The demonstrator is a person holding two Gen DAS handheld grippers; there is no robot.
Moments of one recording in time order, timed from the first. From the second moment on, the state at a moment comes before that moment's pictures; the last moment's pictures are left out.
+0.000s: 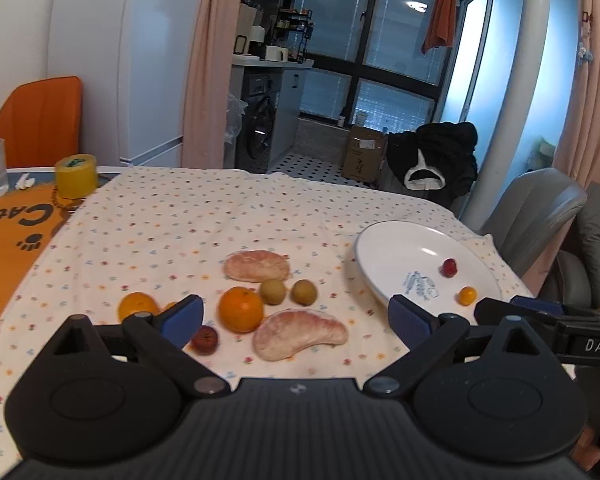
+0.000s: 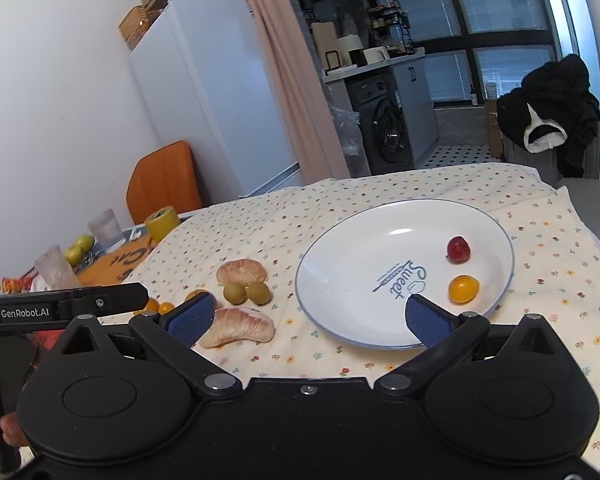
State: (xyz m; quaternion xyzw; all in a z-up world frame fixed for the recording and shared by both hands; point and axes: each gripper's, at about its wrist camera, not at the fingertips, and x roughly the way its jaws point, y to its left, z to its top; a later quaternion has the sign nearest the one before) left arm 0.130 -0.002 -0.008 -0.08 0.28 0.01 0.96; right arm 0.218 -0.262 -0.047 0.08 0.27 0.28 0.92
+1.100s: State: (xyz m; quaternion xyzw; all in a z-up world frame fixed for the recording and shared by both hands) left arm 0.120 0.059 -0.041 -0.10 0.31 0.06 0.94; right arm 0.223 -0.180 -0.065 0.03 0.32 0.32 0.89
